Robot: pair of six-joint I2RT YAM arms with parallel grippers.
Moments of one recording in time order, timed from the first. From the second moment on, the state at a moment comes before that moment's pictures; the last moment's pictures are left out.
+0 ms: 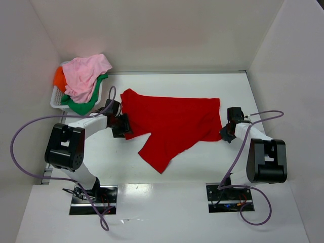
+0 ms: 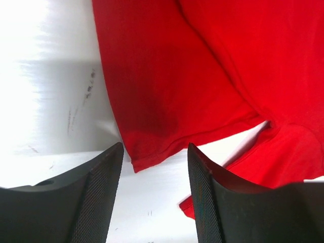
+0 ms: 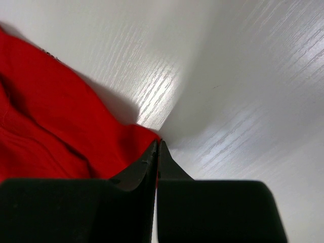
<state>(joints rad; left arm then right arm) -0.19 1.65 0.93 -0.41 0.20 -0.53 -0.08 1.43 0.69 -0.41 0.20 0.95</state>
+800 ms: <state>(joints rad) -0.20 1.62 0.92 -0.44 0.19 -0.53 -0.08 1.43 0.74 -0.43 0.20 0.93</state>
